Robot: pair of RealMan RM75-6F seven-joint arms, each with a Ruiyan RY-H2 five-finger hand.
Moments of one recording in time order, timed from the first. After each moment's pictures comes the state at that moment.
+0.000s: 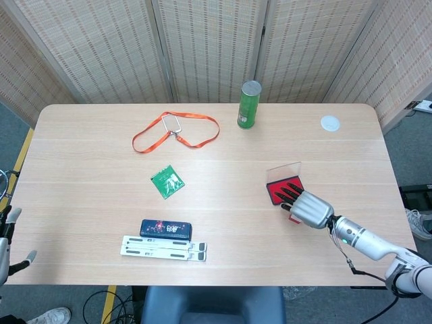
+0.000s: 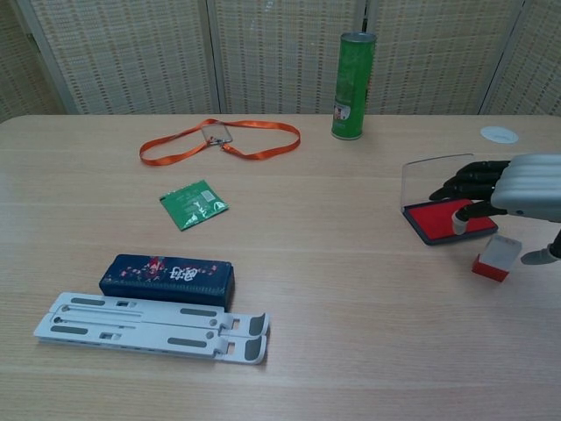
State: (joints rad) left arm -0.02 -1.12 -0.07 -1.66 1.39 1.53 0.19; right arm 0.68 -1.37 -0.16 -0.99 -1.91 1.03 0.08
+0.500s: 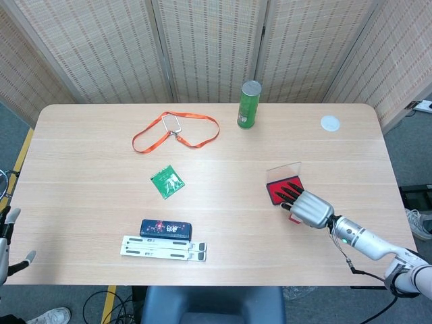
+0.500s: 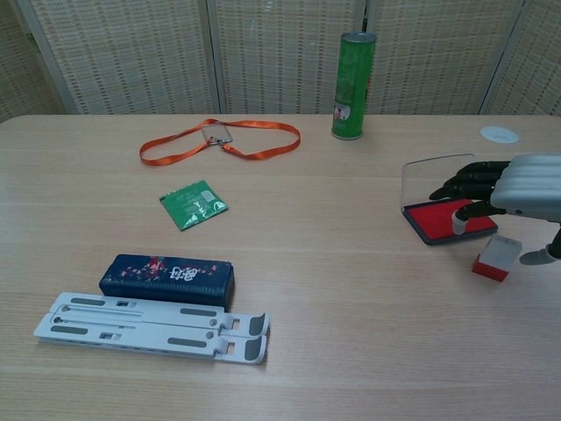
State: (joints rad) left arm -0.01 -1.12 -0.07 -1.66 1.38 1.53 0.19; right arm 0.69 -1.38 -0.18 -0.97 -1.88 1.04 0.09
